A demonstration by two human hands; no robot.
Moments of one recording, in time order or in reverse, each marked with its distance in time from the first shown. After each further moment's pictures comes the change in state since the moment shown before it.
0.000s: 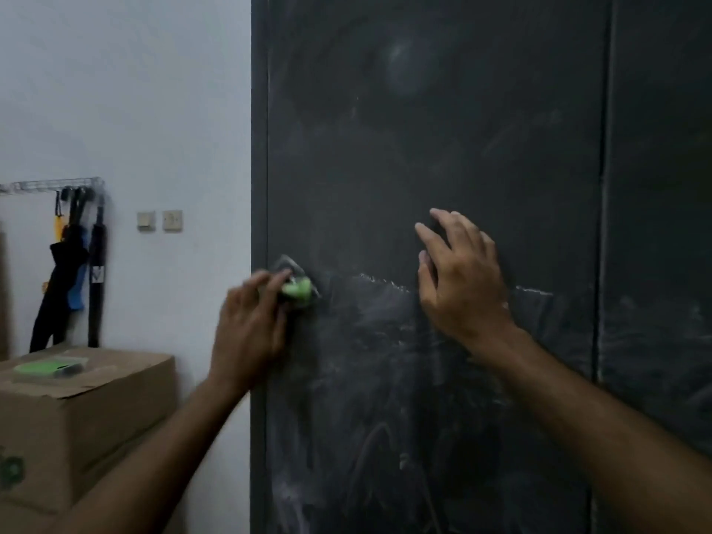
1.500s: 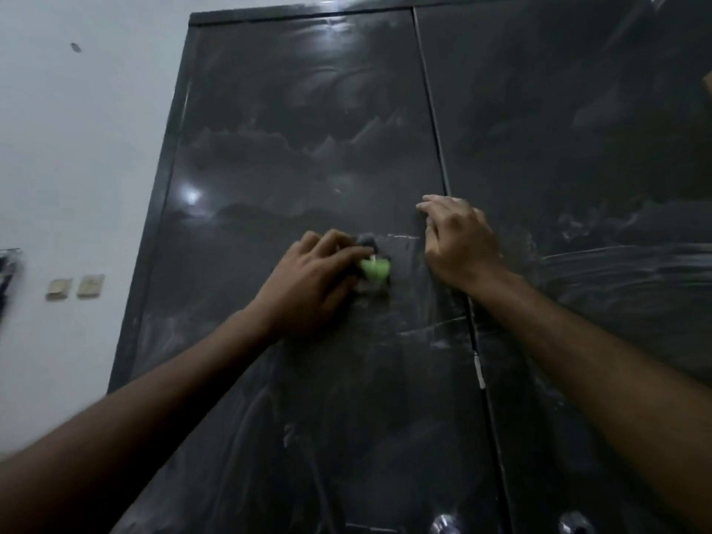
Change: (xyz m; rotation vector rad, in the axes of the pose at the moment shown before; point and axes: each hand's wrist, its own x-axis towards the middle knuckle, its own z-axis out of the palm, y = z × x) left_hand 0.025 0.183 0.065 -0.060 -0.018 0.573; right_hand -0.070 0.137 -0.051 -0.107 0.168 0.017
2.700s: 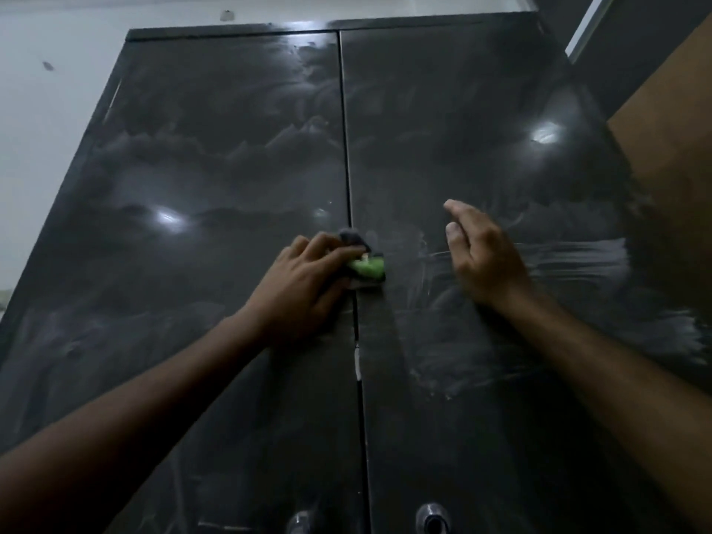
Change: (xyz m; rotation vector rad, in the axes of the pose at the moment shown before) left_hand 0.063 0.109 0.059 -0.013 0.070 -0.015; right_hand -0.058 0.158 -0.057 0.208 0.139 0.011
